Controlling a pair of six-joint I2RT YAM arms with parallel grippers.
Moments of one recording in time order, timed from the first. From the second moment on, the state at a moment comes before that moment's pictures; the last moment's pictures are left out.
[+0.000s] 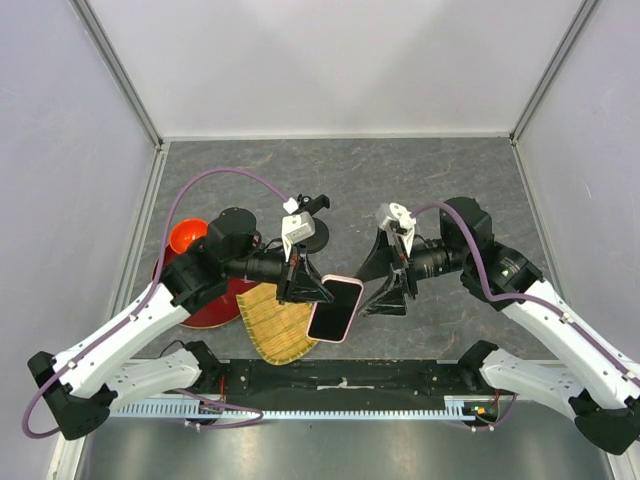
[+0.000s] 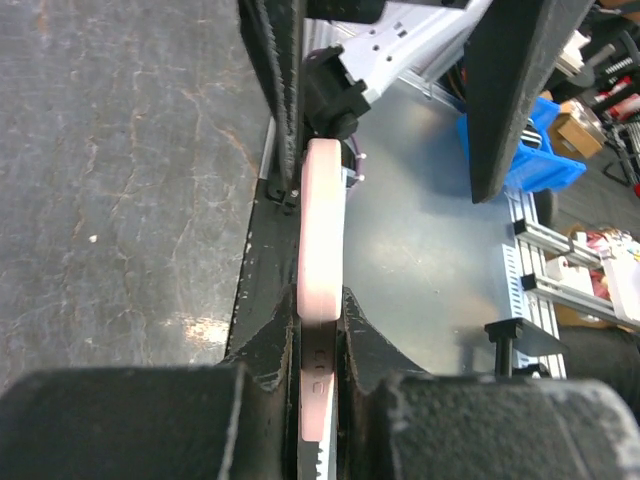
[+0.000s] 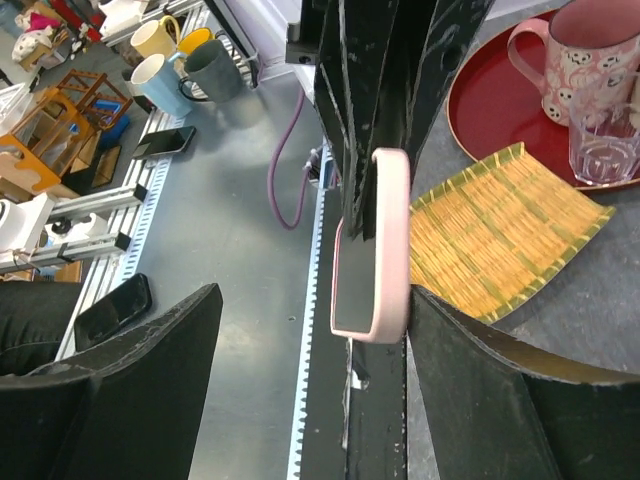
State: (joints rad) left arm -0.81 0.94 1.00 -0.39 0.76 -0.25; right arm 0.70 0.92 1.02 -0.41 -1.01 0.15
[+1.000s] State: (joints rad) left arm -0.81 1.00 1.01 -0.43 0.90 -0.20; right arm 0.88 1.30 1.33 -0.90 -0.90 -0.12
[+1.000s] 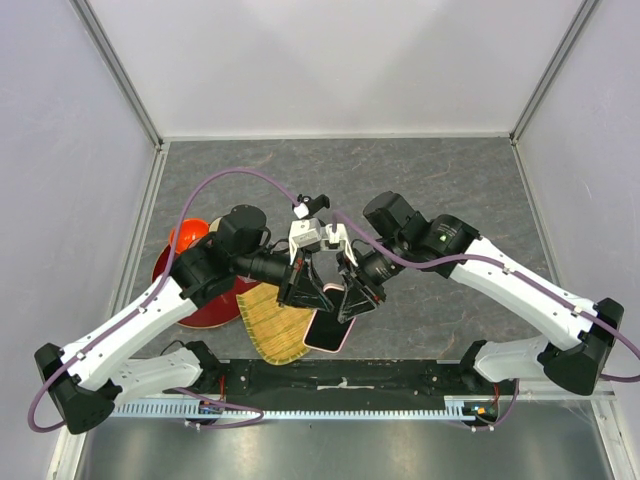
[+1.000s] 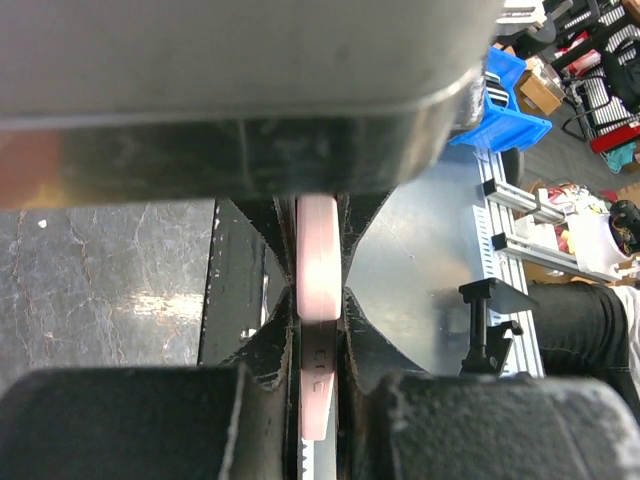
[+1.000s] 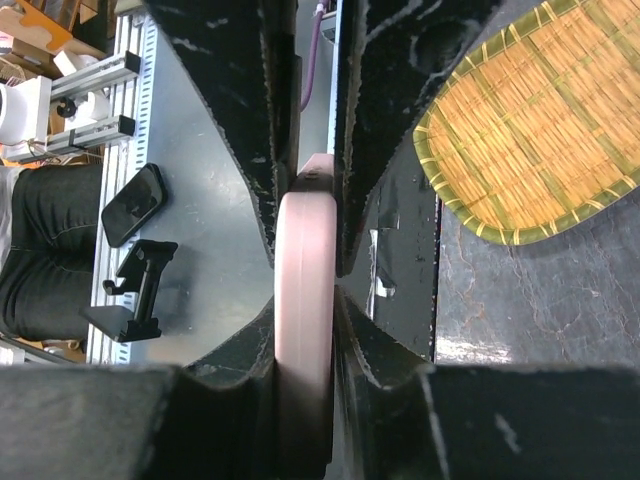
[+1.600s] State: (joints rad) left arm -0.80 1.00 1.02 -0.48 0.84 -0.20; right arm 0.91 1.26 1.28 -0.82 -0.79 -0.09
